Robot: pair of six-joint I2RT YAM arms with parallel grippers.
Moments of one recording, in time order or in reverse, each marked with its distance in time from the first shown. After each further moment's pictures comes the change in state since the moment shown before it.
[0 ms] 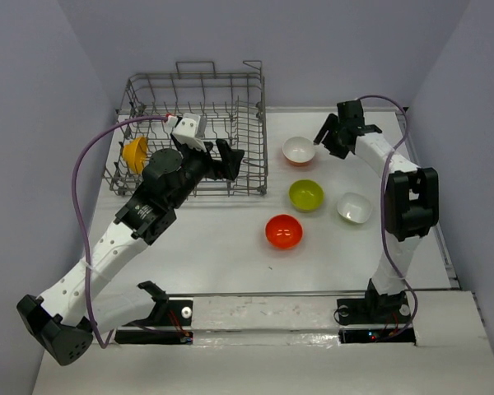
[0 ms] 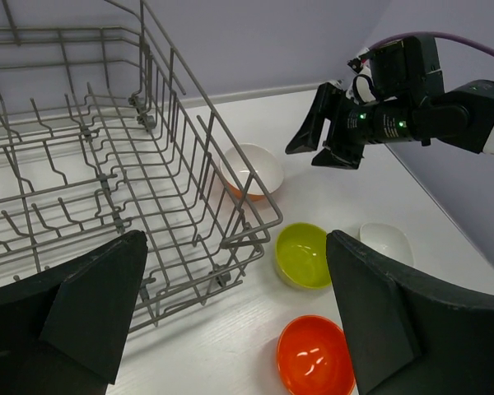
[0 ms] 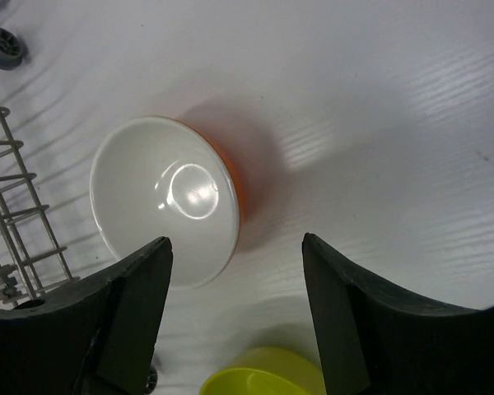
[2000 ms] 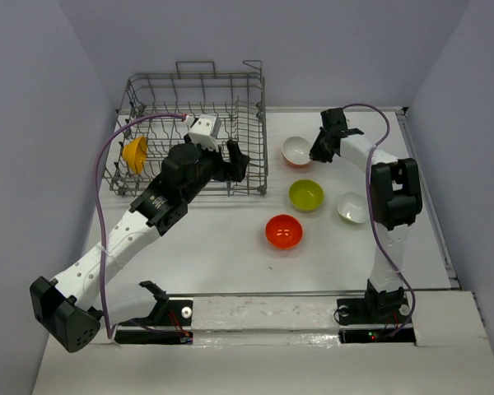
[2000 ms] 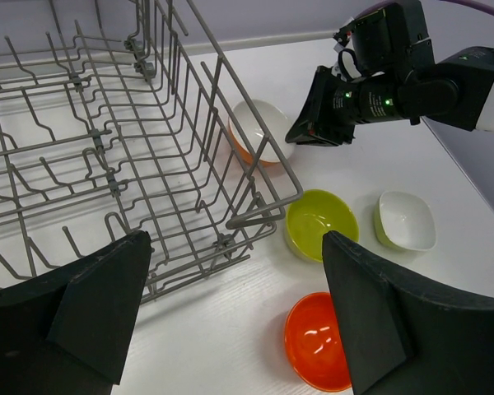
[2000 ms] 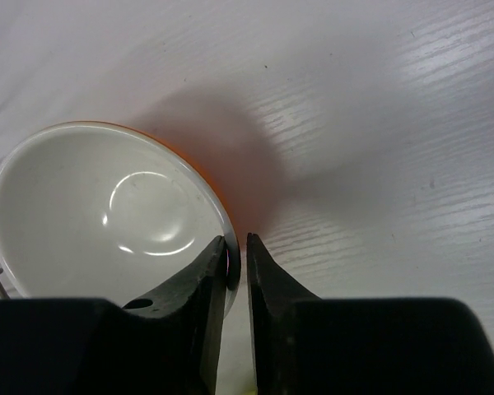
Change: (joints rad) left arm 0.000 0.104 0.000 -0.038 0.003 -0.023; right arm 0.053 0.177 0.082 0.008 0.009 0.007
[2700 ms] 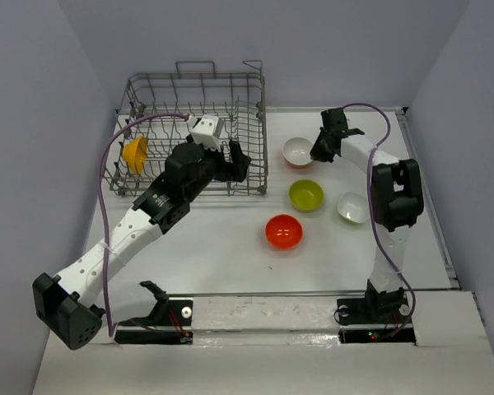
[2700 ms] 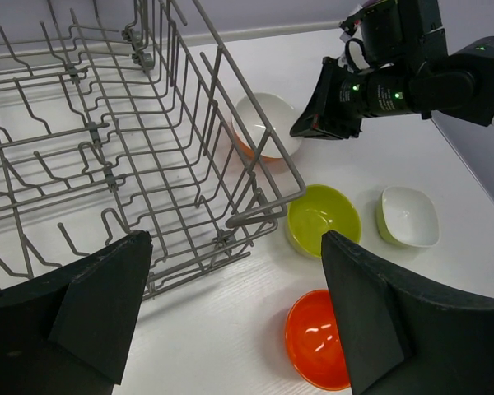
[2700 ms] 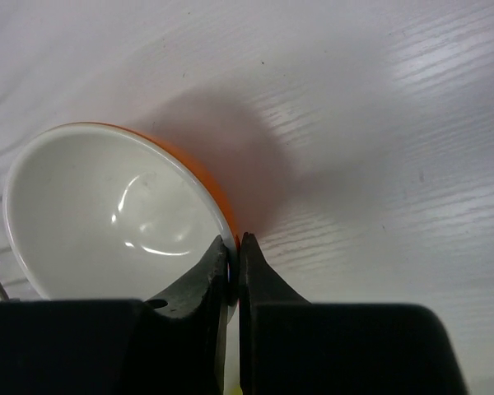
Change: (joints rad) left arm 0.000 0.014 0.000 0.000 0.003 -0.002; right arm 0.000 0.002 -0.001 -0.003 -0.003 -0.012
